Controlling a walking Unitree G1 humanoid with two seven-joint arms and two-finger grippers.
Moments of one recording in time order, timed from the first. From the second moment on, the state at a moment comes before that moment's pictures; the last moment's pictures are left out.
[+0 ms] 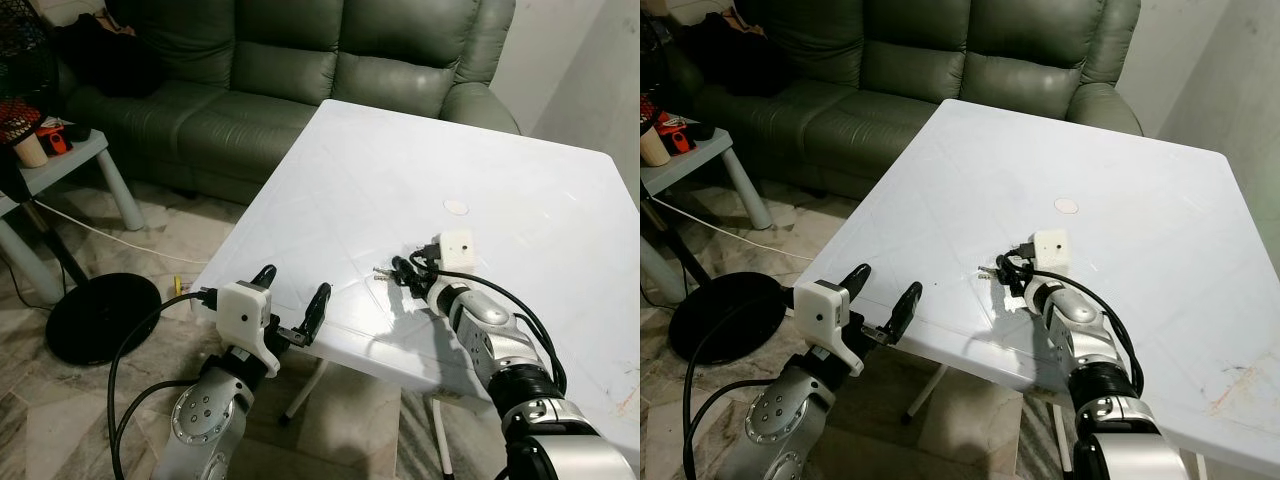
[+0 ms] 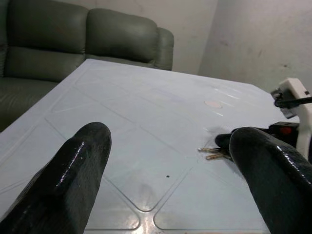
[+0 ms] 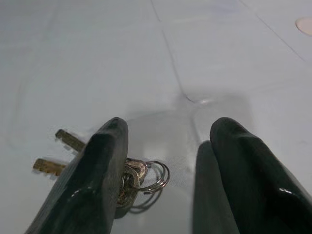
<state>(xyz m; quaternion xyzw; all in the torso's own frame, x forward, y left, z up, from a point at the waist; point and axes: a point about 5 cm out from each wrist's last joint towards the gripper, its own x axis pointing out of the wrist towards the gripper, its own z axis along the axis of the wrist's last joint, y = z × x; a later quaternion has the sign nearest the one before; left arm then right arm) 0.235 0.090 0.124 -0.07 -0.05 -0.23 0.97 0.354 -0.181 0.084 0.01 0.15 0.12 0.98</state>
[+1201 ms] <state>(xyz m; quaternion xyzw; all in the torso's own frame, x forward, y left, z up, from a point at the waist) 0.234 0.086 0.124 -0.07 -0.05 -0.24 0.97 0.341 -0.206 0.082 -0.02 0.12 0.20 0.97</state>
